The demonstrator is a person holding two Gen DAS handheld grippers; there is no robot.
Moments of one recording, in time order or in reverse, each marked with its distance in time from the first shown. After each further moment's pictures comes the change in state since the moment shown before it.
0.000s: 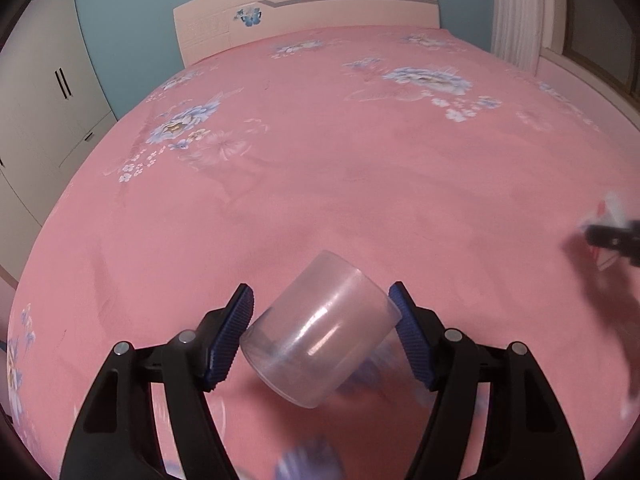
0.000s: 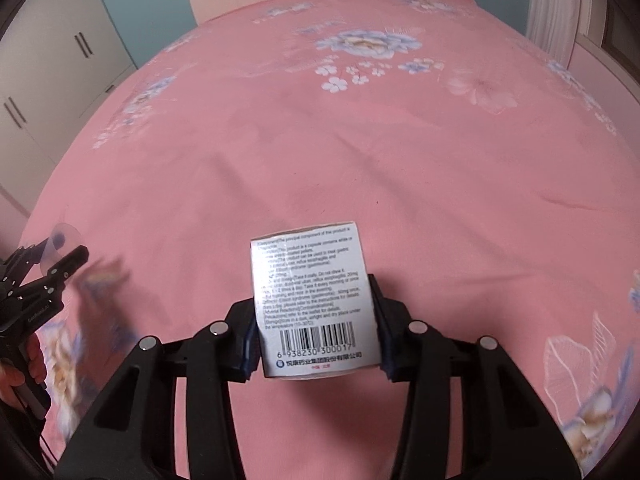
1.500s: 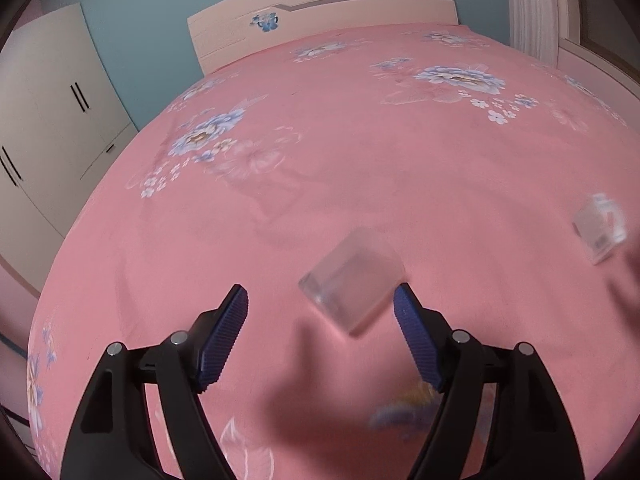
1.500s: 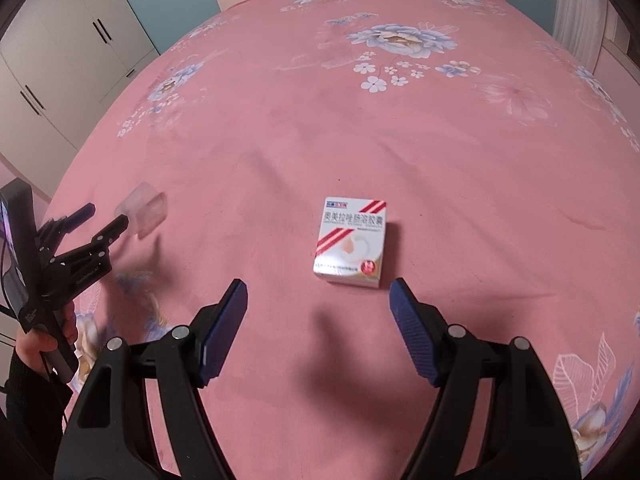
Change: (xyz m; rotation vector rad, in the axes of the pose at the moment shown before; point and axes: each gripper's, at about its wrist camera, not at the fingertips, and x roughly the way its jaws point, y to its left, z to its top) left arm 0.040 0.023 0.020 0.024 -0.015 0.119; right arm 0.009 0.021 0.025 -0.034 0.070 0.077
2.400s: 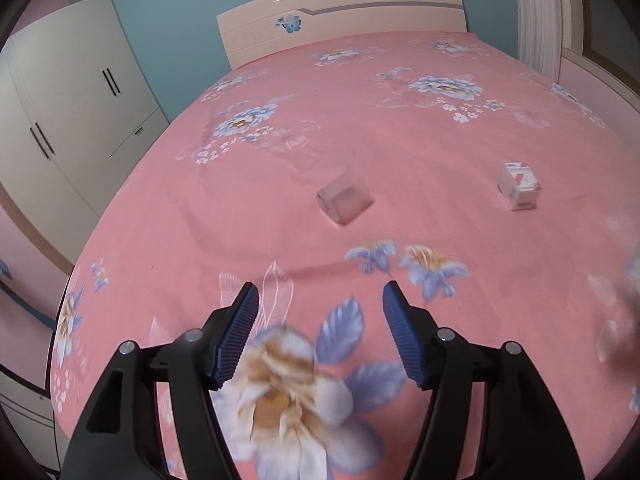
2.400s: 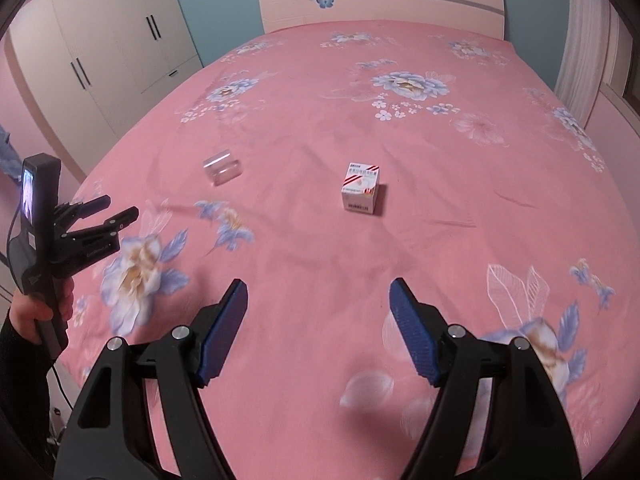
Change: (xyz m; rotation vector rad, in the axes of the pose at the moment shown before) left arm -0.160 -0.009 -0.064 -0.051 0.030 0.053; right arm -0.157 0.018 -0.109 -0.130 -0.119 0.021
